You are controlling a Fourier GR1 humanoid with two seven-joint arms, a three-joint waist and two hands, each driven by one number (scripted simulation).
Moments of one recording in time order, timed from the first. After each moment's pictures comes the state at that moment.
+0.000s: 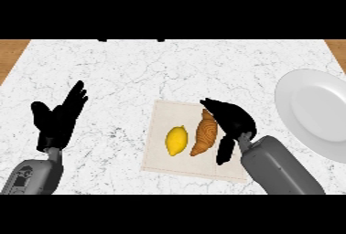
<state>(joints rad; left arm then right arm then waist) -0.19 0.30 -0.04 -1.37 0.15 0.10 0.15 -0.48 -0.26 0.51 -1.35 0.56 0.38 0.53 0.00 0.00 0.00</state>
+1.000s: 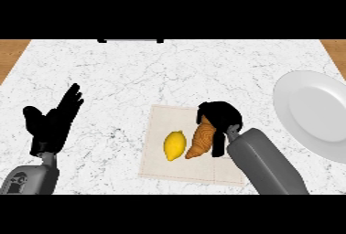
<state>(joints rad) -0.15 0.27 0.03 -1.41 0.10 0.04 0.16 -0.55 -0.15 0.44 -1.12 0.79 0.45 0.35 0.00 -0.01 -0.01</state>
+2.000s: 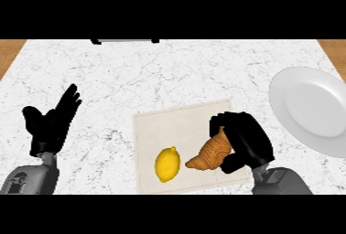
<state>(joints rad) -0.15 0.25 0.06 -1.40 0.07 0.04 0.16 -0.21 -0.21 0.42 -1.67 0.91 0.13 0.26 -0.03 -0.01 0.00</state>
